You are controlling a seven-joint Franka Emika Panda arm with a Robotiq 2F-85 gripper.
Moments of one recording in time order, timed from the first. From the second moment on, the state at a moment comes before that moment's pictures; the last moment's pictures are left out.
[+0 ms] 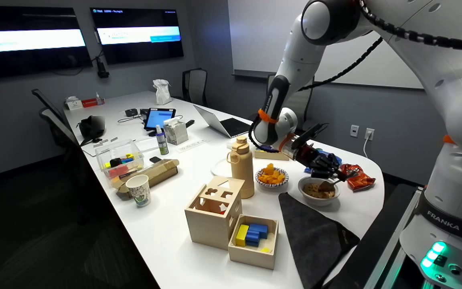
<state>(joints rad) -0.07 0.78 -0.13 -1.95 -0.14 1.42 0.07</state>
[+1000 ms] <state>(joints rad) -0.08 0.80 -0.13 -1.93 -0.12 1.47 0.13</state>
